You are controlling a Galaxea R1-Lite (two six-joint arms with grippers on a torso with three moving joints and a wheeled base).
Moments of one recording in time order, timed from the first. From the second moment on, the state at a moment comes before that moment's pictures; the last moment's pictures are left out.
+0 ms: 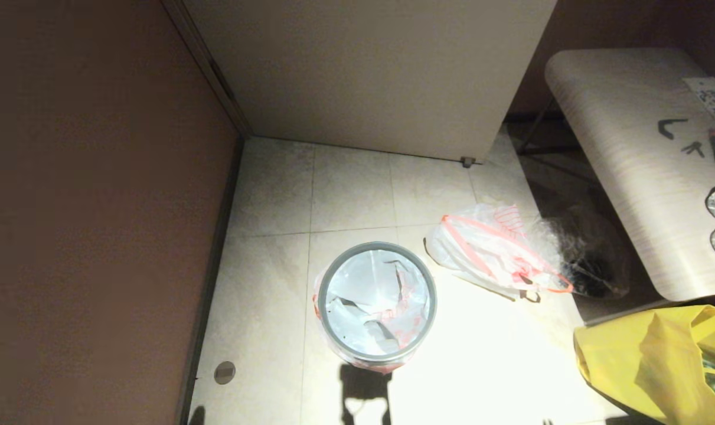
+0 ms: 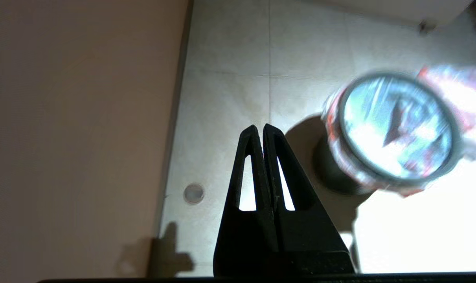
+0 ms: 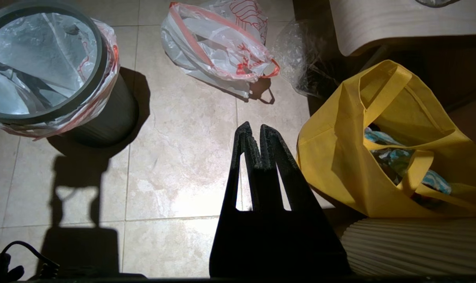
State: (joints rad) left arm -0.01 0.01 -0.13 0.07 0.10 -0.08; right arm 0.00 0.00 -0.01 0.01 0.00 -0.04
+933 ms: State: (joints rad) left arm -0.01 0.00 -0.01 0.02 0.02 -0.06; right arm 0.00 0.00 -0.01 0.01 0.00 -0.04
